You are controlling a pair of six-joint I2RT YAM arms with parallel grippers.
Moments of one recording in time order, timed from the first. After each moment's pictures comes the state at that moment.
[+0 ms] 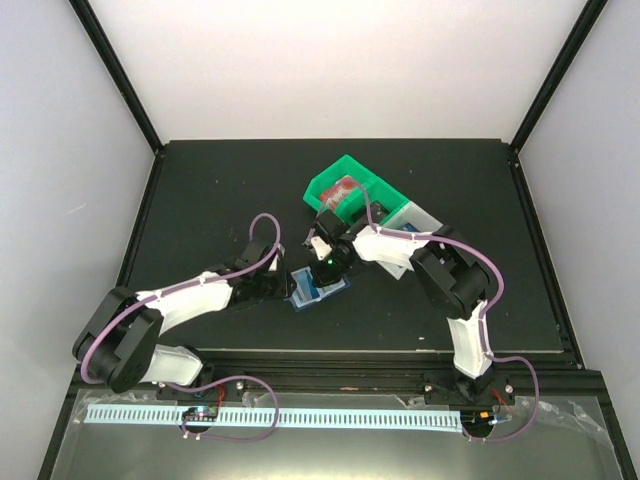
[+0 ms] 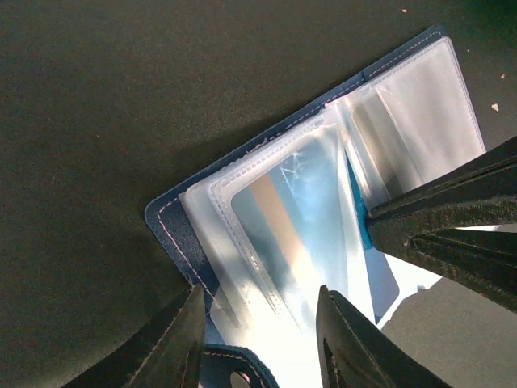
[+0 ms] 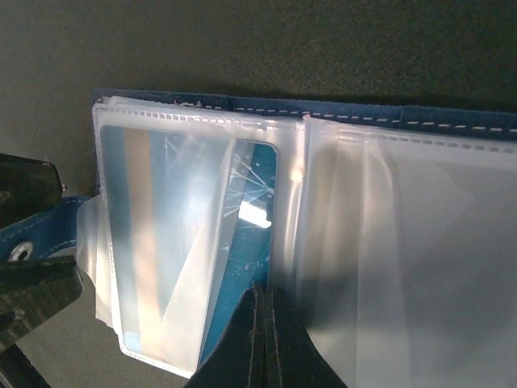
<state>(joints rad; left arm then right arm) -0.57 1.34 0.57 -0.22 0.15 -0.66 0.79 2.03 1.33 -0.56 -0.39 0.32</state>
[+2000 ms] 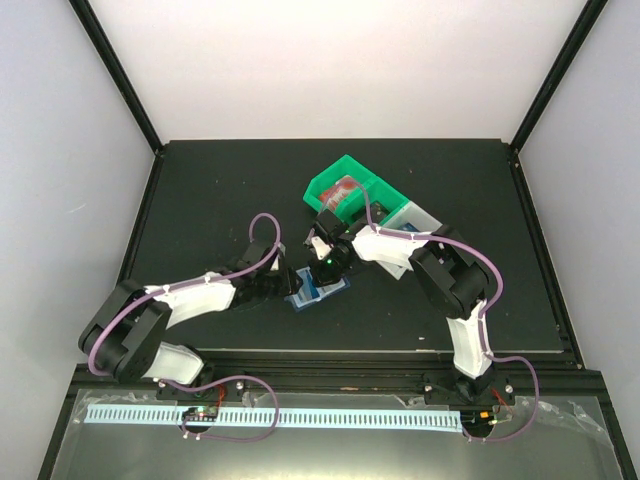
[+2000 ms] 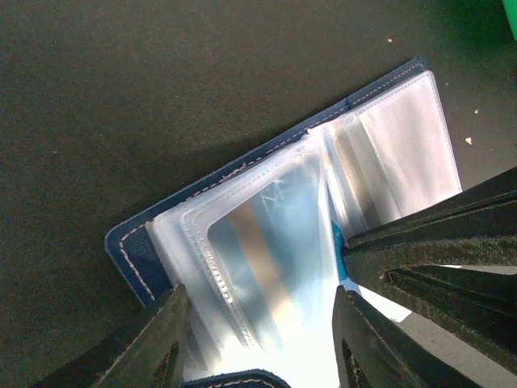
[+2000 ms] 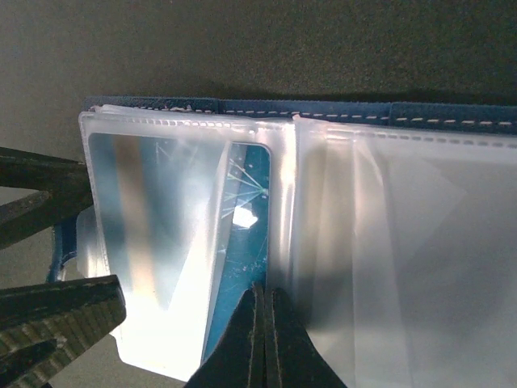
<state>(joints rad) -0.57 1.40 0.54 -0.08 0.19 -0.75 0.79 2.04 1.34 -0.57 -0.37 0.37</state>
